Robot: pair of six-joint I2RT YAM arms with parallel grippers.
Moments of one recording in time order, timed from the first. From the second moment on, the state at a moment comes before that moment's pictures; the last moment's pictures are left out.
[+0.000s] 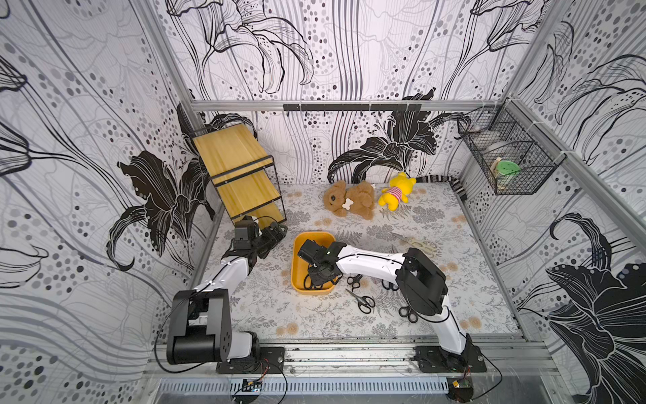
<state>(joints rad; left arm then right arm) 0.07 1.39 0.71 0.02 0.40 -0.79 1.04 2.17 1.68 -0.76 0.12 0.53</state>
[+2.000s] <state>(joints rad) 0.07 1.36 0.68 0.07 0.49 -0.87 0.91 1.75 1.11 -0.69 0.10 1.17</state>
